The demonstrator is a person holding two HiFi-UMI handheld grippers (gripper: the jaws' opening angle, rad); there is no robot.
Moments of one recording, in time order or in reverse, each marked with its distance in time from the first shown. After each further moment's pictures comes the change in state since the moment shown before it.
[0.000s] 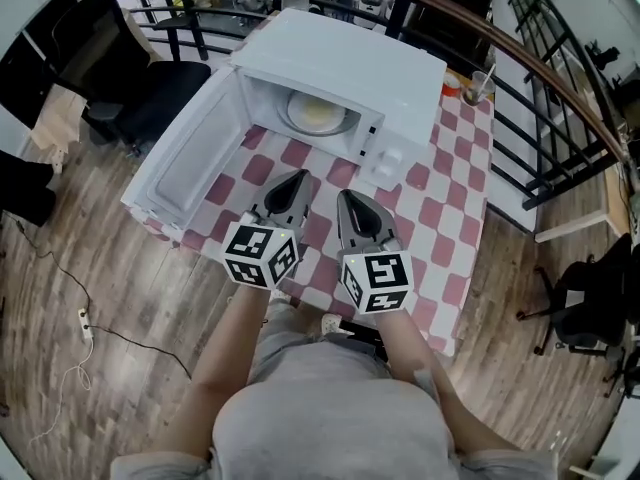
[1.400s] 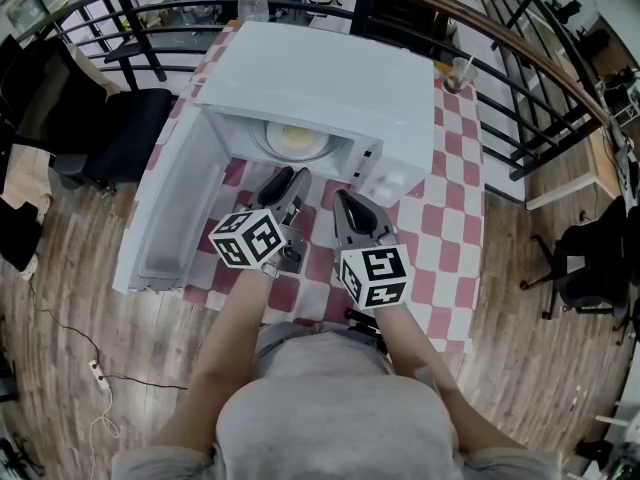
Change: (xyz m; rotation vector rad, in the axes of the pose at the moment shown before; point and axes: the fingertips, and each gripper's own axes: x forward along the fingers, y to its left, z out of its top) left arm 0.101 0.084 -0.032 -0.429 0.078 -0.164; right arm 0.085 -0.039 -0.016 0.059 0.074 -0.149
